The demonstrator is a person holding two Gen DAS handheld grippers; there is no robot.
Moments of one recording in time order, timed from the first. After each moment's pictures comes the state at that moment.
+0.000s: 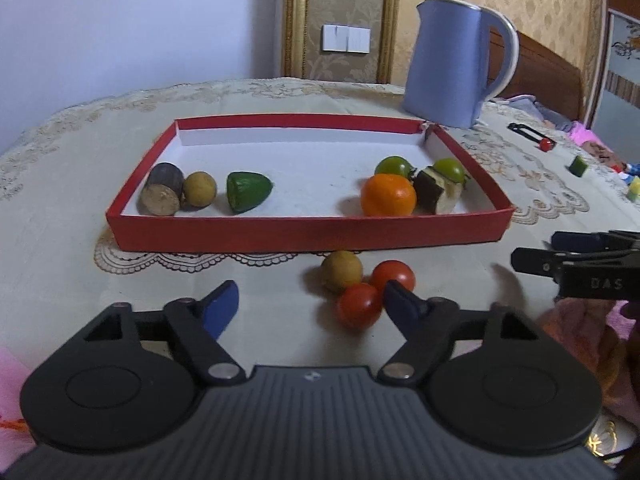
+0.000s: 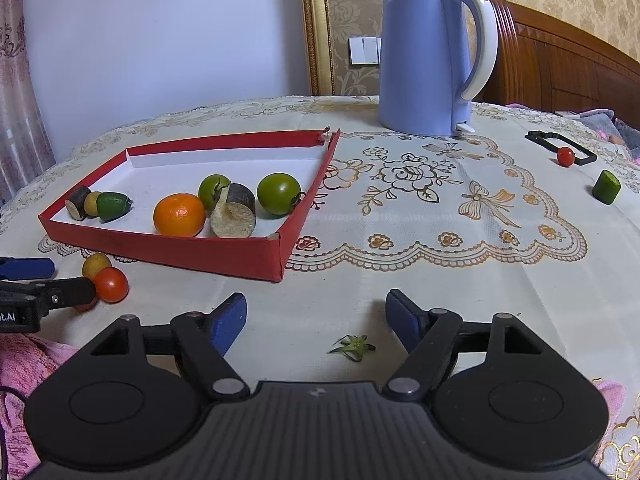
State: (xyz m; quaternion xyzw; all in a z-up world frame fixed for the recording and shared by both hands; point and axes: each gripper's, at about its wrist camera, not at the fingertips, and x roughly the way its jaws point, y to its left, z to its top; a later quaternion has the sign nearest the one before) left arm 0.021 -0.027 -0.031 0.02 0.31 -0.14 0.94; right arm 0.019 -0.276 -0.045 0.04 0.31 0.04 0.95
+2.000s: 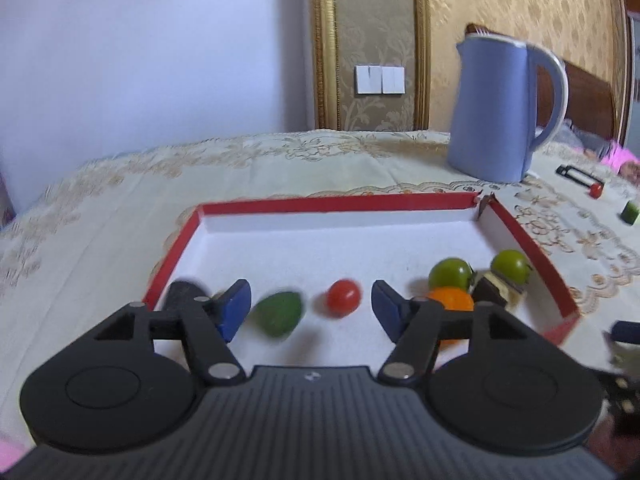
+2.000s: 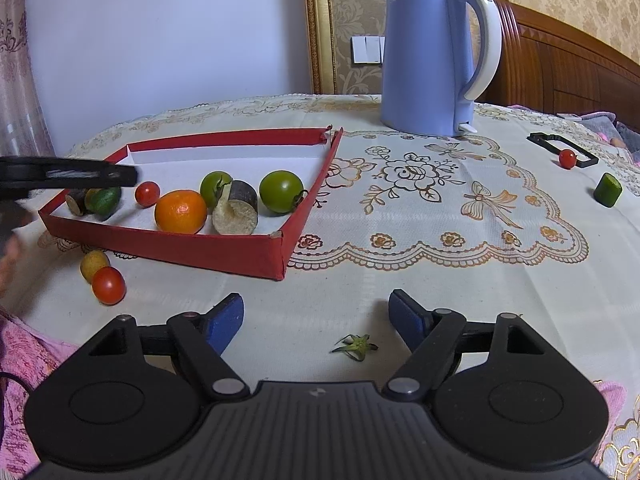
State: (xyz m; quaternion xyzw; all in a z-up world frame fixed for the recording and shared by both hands) left arm 0.083 -0.032 -0.001 0.04 0.26 -0.07 0.96; right arm 0.020 -0.275 -0.046 0.04 0.31 0.04 0.95
